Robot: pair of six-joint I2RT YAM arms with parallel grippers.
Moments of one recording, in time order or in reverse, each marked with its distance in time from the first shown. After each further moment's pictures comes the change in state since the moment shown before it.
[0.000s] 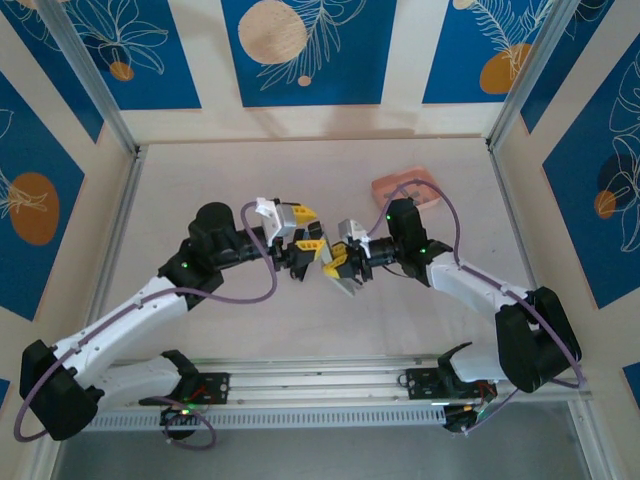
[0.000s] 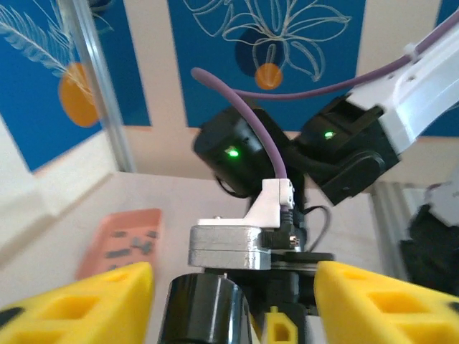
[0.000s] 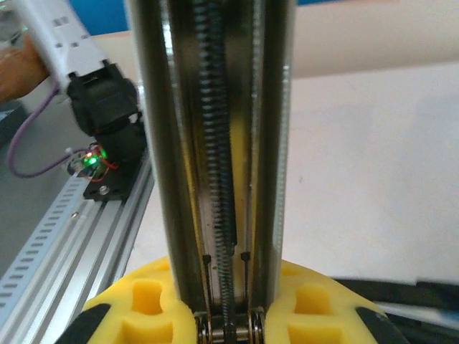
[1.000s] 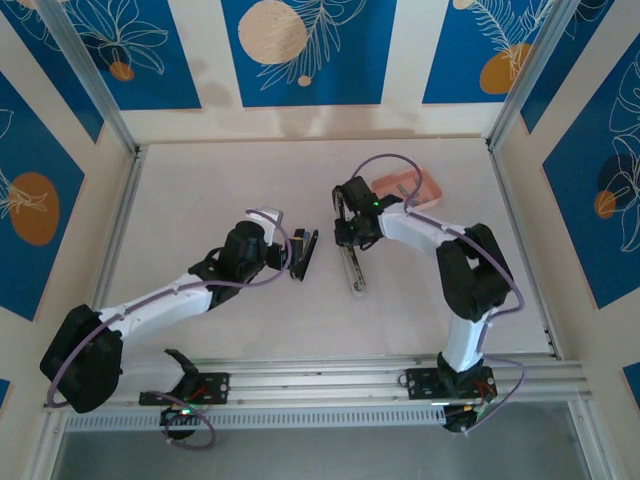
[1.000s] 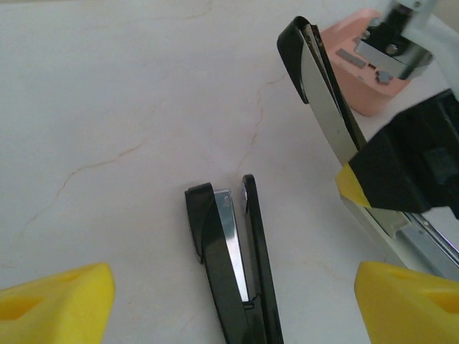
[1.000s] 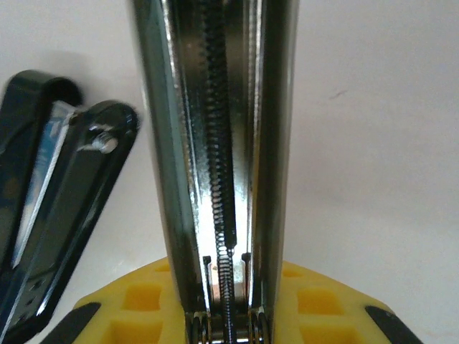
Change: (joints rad) left arm 0.027 0.187 -0.192 -0.096 -0.668 -0.405; right arm 0.077 0.525 0.552 -0.613 1.015 0.746
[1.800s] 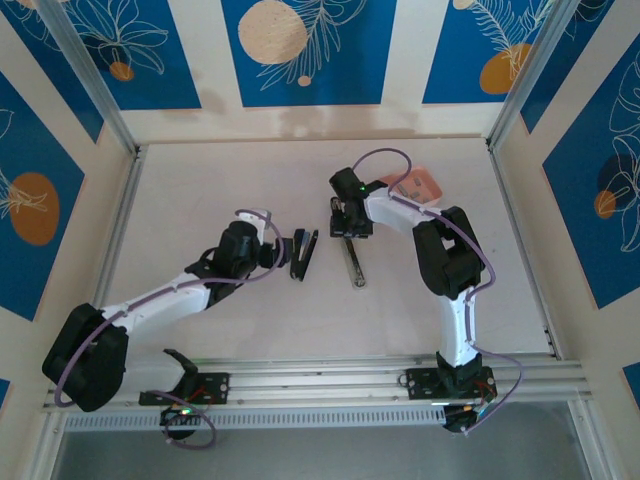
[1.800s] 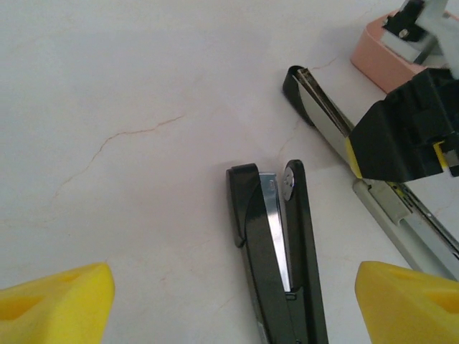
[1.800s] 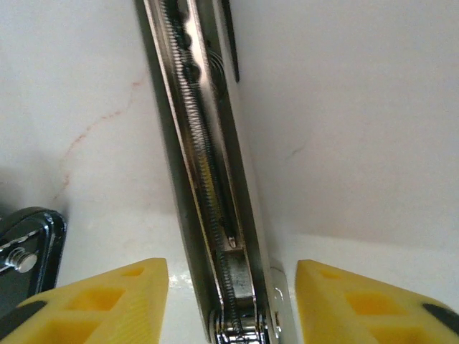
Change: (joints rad) left arm 0.079 0.010 -0.041 0.001 0.014 -0.053; right arm -0.023 0.197 0.217 -0.130 0.053 0.117
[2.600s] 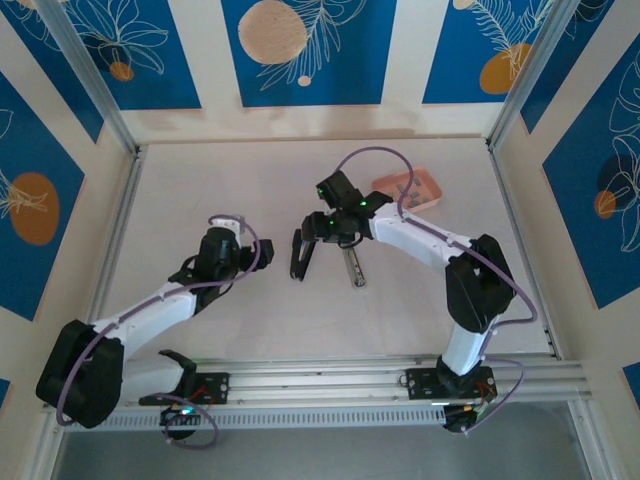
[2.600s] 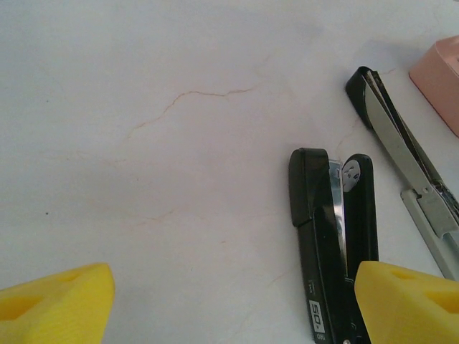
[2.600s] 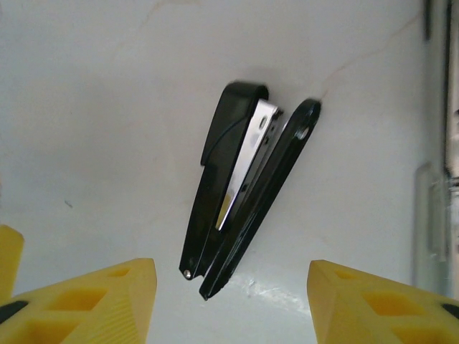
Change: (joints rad) left arm 0.145 -0.090 -0.117 0.000 0.073 -0.123; right arm 0.166 -0.273 -0.123 0.094 -0.146 0.115
